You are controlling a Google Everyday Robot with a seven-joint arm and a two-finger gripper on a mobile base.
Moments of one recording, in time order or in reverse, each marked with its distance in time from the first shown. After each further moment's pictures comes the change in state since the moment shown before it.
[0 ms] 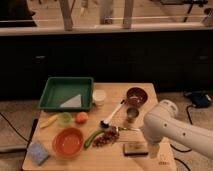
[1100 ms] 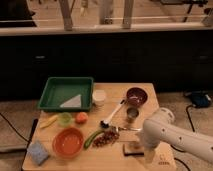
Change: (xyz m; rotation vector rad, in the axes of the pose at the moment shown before) arm -0.015 0.008 0.048 -0.025 -0.078 0.006
